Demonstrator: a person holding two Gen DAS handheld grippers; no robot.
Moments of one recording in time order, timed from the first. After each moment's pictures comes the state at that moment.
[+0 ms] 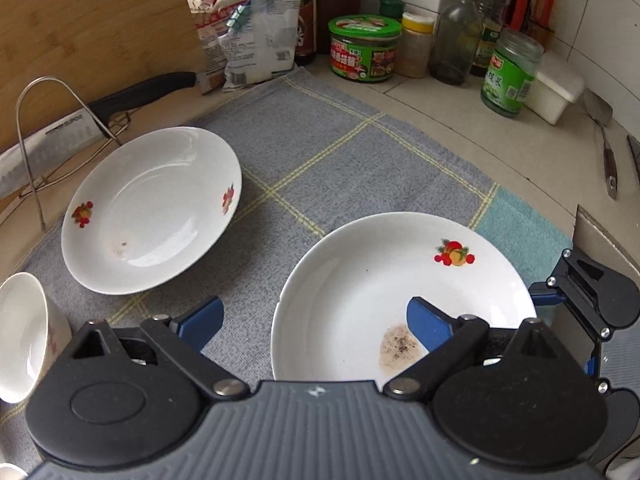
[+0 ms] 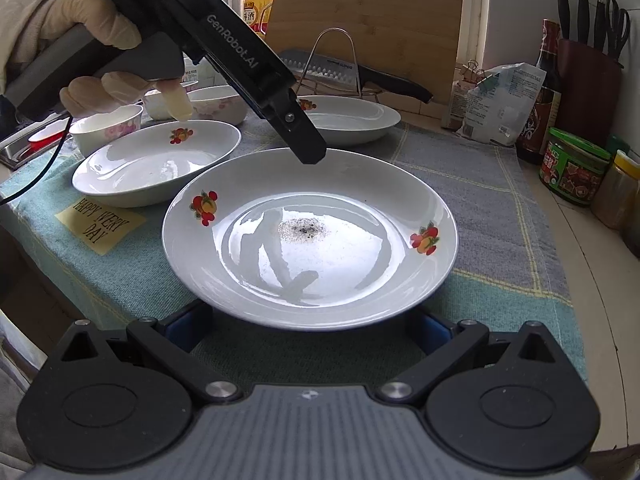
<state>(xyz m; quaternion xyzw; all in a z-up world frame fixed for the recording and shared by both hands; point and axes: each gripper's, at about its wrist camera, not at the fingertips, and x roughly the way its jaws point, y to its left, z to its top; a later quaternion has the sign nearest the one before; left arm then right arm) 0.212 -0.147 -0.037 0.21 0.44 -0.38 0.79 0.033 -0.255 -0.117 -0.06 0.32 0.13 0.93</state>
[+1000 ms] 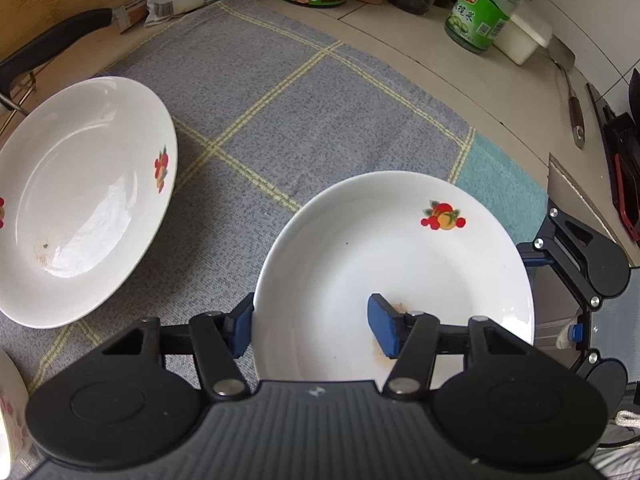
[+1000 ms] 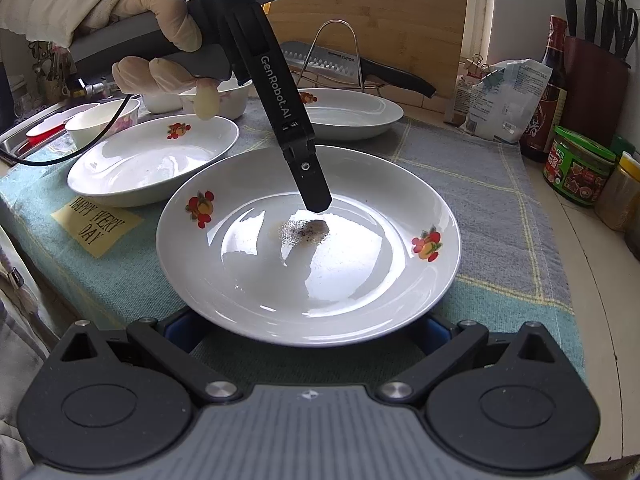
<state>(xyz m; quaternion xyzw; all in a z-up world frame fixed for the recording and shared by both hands) 0.254 -0.172 -0.064 0.24 0.53 -0.46 0.67 0.046 -0.254 -0.112 -0.07 0.35 0.14 0.93</state>
